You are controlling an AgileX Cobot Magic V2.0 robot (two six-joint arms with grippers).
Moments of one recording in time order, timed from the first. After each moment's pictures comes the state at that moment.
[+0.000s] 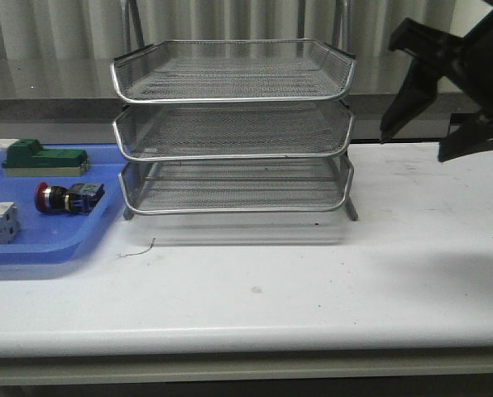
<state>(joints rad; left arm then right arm) 0.05 0.42 -0.40 0.06 0.16 0.03 0.15 1.53 -0.91 0.78 0.33 -0.19</state>
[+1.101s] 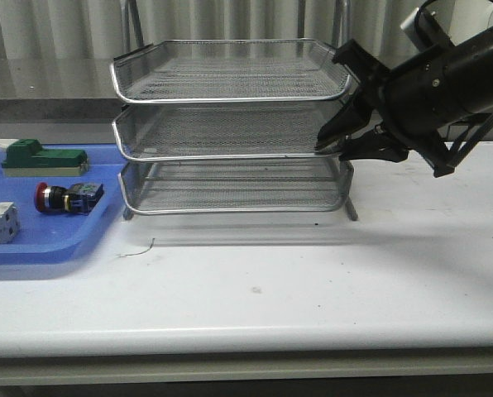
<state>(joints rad) 0.05 0.42 -0.40 0.06 0.16 0.03 0.15 1.79 -1.00 1.75 0.46 -1.05</state>
